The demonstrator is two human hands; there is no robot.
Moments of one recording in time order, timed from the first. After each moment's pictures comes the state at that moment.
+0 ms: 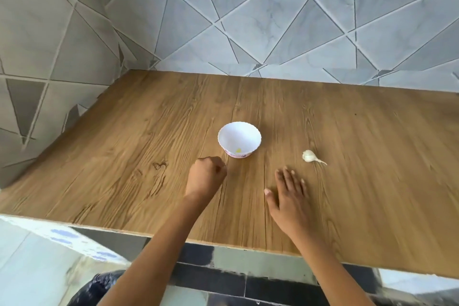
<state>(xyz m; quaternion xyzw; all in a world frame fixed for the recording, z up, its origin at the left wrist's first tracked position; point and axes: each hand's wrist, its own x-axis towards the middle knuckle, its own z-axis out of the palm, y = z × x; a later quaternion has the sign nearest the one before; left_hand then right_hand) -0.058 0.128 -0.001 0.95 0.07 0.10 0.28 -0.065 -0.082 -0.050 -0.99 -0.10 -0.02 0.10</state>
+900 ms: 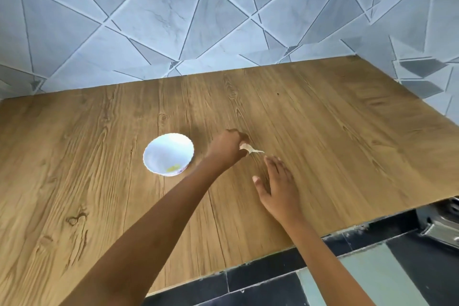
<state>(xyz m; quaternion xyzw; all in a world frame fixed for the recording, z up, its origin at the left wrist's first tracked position) 0.054 -0.023 0.028 0.95 -0.26 -0.04 0.19 -0.061 -0.150 -0.031 -0.97 0.05 -0.07 0.23</state>
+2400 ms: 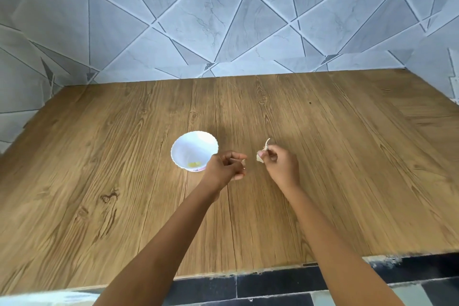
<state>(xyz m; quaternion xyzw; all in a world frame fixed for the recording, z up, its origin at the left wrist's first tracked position) 0.001 0.029 0.013 0.73 0.05 -0.13 0.67 0.023 -0.131 -0.021 -0.89 0.04 -0.14 0.43</state>
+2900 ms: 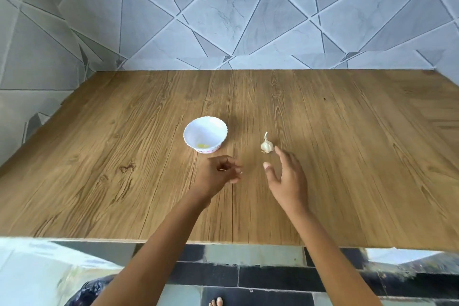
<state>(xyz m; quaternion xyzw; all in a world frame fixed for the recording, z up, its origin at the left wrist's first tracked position) -0.060 0.045 0.013 0.77 0.07 -0.07 0.63 -0.050 -0.132 -0.025 -0.91 -0.05 -0.20 0.35</state>
